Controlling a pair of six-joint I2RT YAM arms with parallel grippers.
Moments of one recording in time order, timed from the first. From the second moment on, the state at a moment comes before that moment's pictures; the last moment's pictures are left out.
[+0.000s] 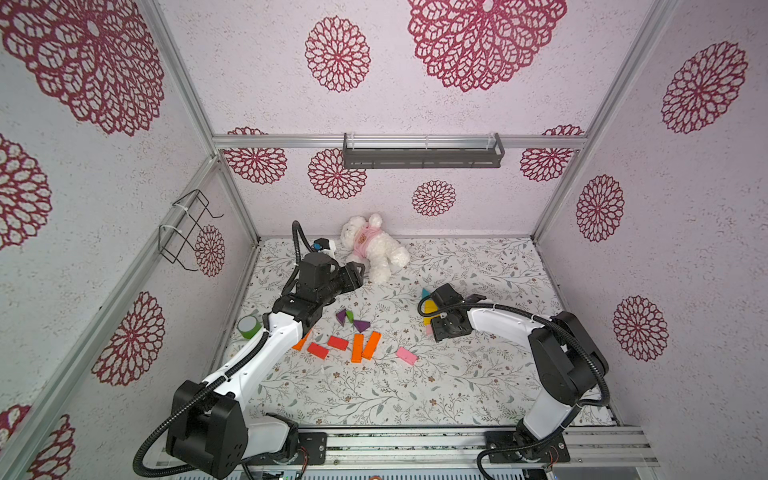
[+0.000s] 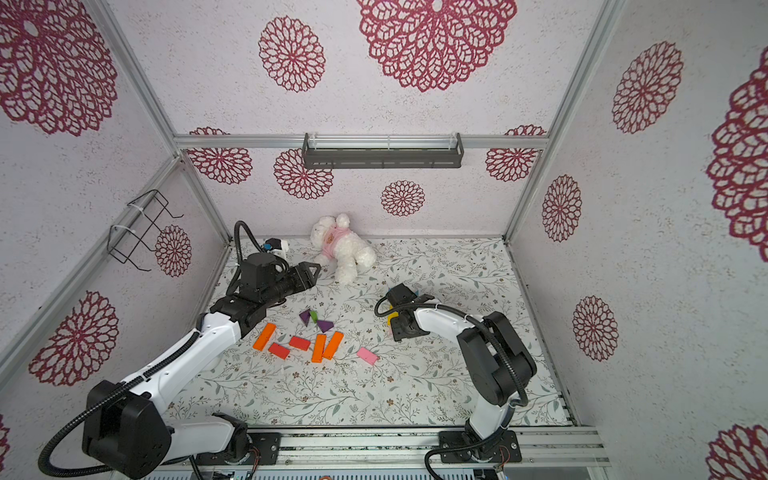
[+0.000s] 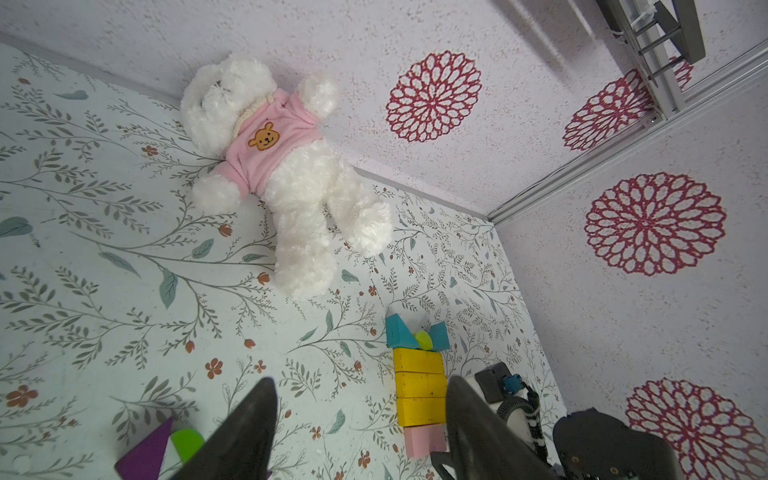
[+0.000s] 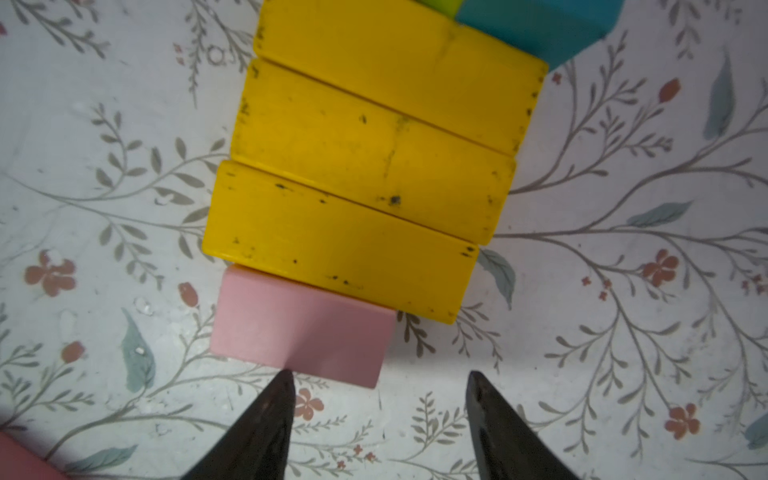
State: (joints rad) left arm -0.36 1.32 1.01 -0.12 0.10 -0.61; right arm 0.60 1.72 1.06 -0.61 0.18 0.35
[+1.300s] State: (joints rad) left arm -0.18 1.28 0.98 -0.15 -0.09 -0.72; right arm 0.96 1.77 1.22 -0.64 0.11 0.20
